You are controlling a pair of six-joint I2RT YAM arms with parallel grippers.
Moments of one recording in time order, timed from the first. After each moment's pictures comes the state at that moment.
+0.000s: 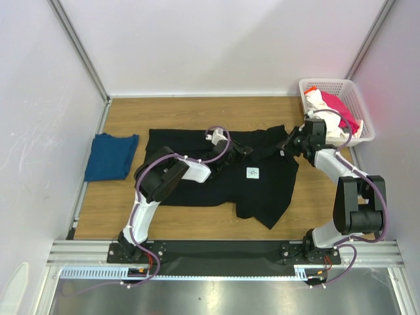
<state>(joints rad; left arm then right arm) -0.79 2.17 1.15 0.71 -0.12 -1.33 0.03 1.52 0.92 -0.09 -0.28 0.59</state>
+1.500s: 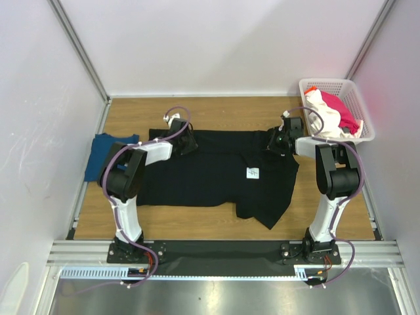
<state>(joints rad) -0.38 1.93 1.15 0.02 -0.11 -0.71 0.13 1.92 1.10 -0.02 -0.28 0.50</state>
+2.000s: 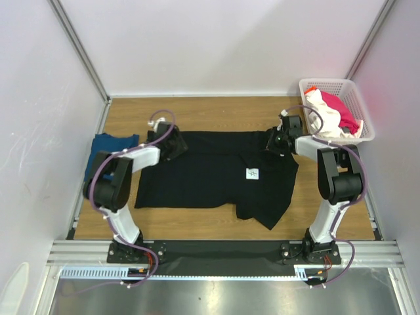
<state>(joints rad) -0.32 1.81 1.01 0.00 -0.08 -0.75 0.15 1.87 1.10 -0.09 -0.27 0.48</state>
